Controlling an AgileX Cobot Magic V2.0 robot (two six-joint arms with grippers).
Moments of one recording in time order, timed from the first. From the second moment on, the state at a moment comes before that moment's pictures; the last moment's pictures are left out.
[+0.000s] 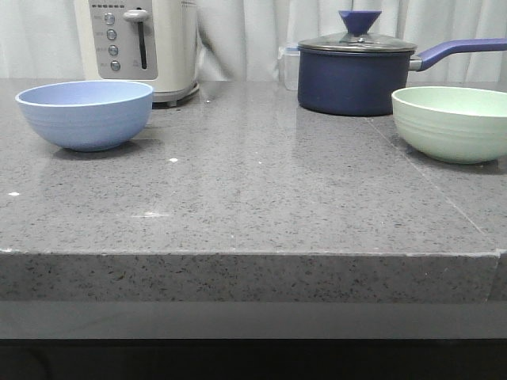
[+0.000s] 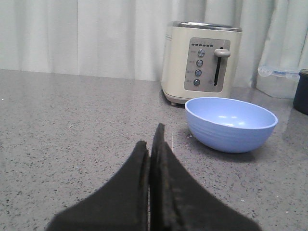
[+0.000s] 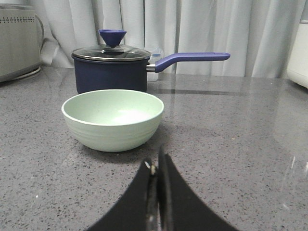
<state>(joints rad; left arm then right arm) -0.07 0.00 0.00 -0.04 0.03 -0.02 0.03 -0.01 0.03 0.05 0.01 -0.02</state>
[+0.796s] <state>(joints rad) -0.07 0.00 0.00 -0.04 0.03 -0.02 0.03 -0.01 0.03 0.05 0.00 -0.02</state>
